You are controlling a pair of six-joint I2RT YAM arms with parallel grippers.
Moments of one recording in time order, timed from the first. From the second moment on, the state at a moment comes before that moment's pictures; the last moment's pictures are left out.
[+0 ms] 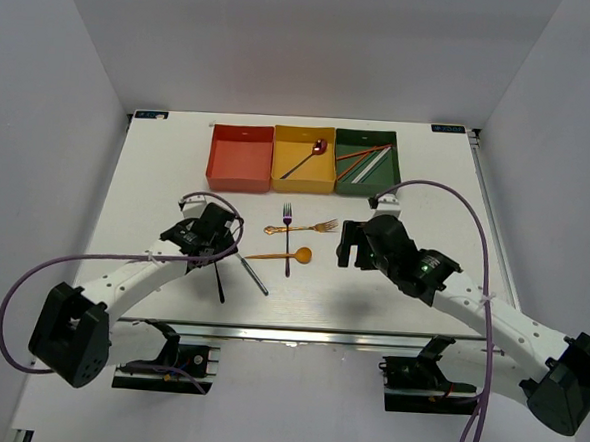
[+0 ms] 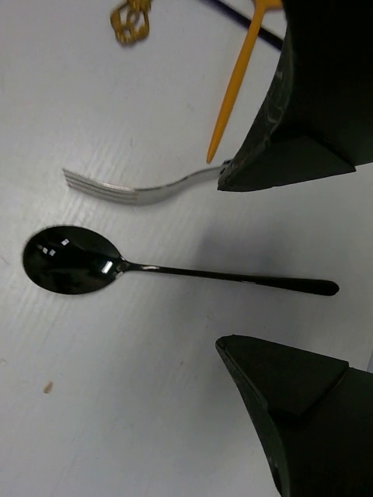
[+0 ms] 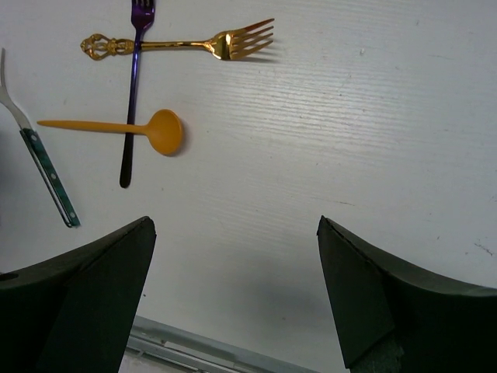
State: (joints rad) left arm -0.52 1.19 0.73 -0.59 -0.47 -0.84; right arm 0.83 1.03 0.79 -0.47 0.31 0.54
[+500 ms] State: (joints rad) left arm -0.49 1.32 0.61 -0.48 -0.46 -0.89; right arm 0.83 1.02 0.74 -0.44 0.23 0.49
